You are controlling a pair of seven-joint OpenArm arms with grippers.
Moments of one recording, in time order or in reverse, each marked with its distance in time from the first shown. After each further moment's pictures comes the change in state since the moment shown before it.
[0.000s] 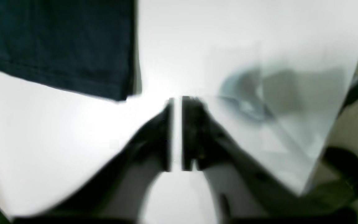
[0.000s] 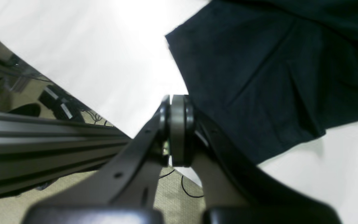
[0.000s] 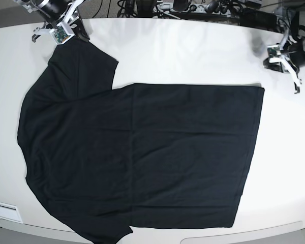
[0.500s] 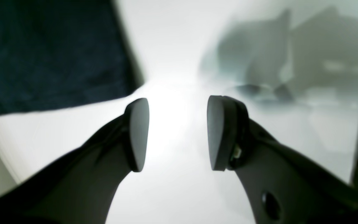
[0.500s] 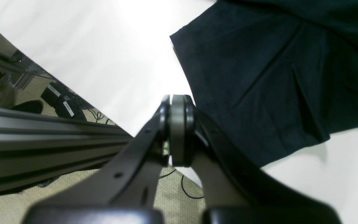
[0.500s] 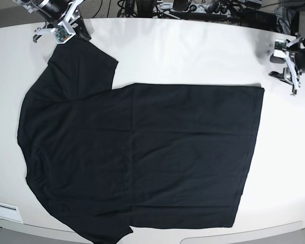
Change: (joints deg) left arm -2.8 -11.6 12.9 -3.6 11.6 12.3 -8.9; right arm 0.1 -0.1 0.0 0.0 0.0 1.3 0.0
